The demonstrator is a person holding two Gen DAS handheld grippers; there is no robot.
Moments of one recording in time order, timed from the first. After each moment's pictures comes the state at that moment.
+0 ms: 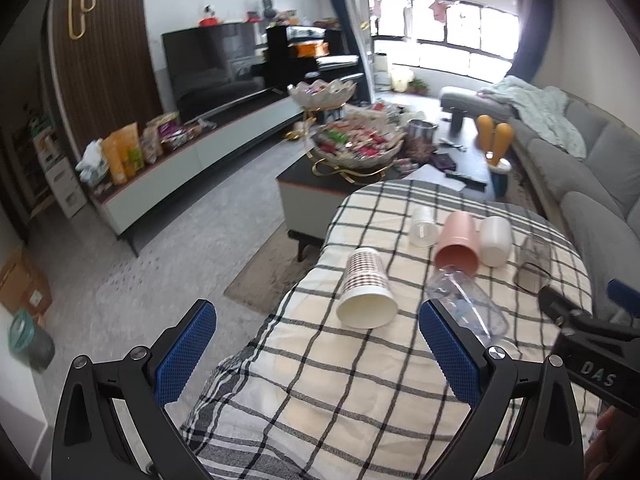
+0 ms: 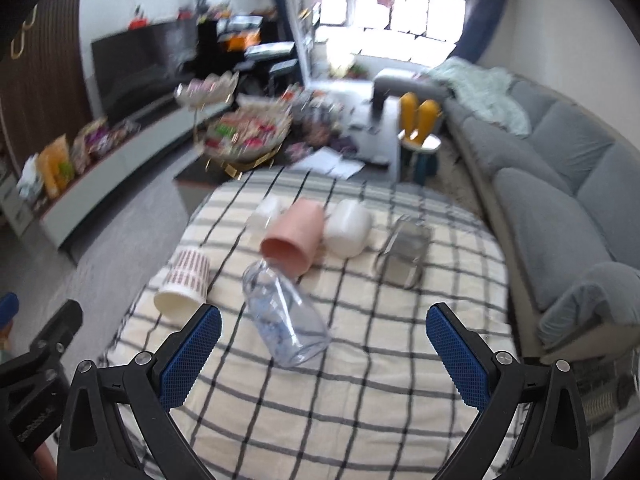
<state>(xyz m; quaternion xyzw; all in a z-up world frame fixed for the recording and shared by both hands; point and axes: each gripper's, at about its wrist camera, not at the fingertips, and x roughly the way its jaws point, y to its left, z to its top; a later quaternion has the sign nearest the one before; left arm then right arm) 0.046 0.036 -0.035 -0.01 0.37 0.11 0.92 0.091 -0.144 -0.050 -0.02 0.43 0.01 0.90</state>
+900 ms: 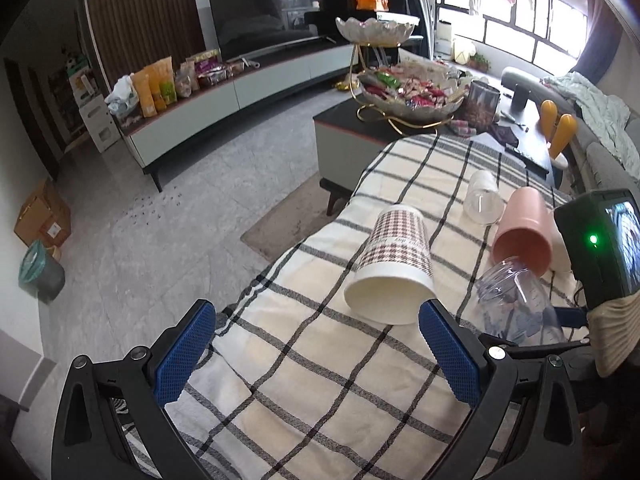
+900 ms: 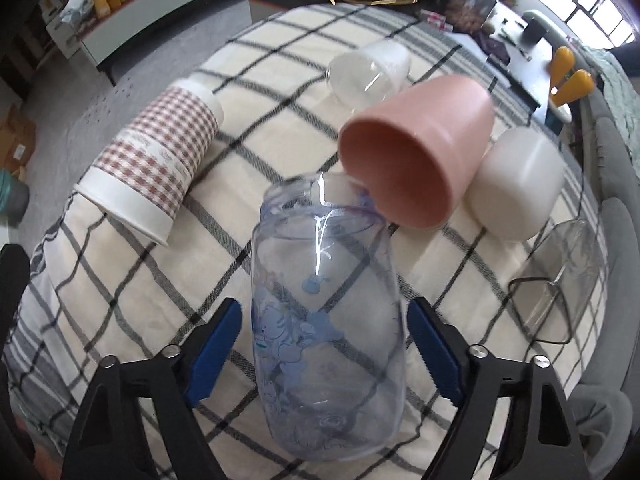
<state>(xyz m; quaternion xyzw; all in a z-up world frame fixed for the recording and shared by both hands) 0.105 0.042 -0.117 -0.06 0.44 0.20 0.87 0.213 -0.089 -0.187 -0.17 0.62 0.16 0.75</state>
